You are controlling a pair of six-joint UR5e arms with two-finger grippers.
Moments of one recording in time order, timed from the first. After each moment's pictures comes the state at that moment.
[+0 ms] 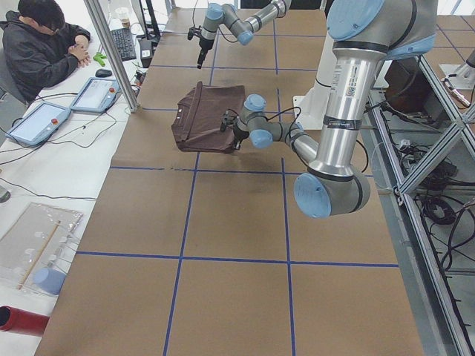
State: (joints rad) left arm -0.59 -1.80 -1.75 -2.09 -1.68 -1.07; right arm 0.82 -0.99 1.53 -1.32 1.82 1.13
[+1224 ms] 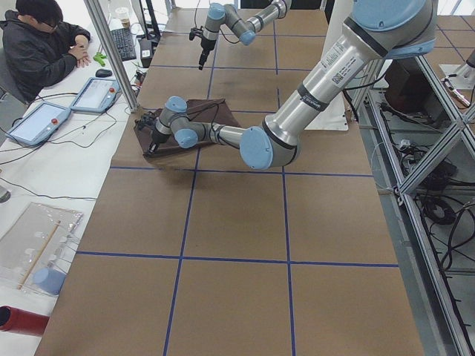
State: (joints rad) left arm -0.91 -2.35 -0.90 -2.32 -1.62 -0.78; right arm 0.78 -0.98 1.55 -1.32 1.82 1.19
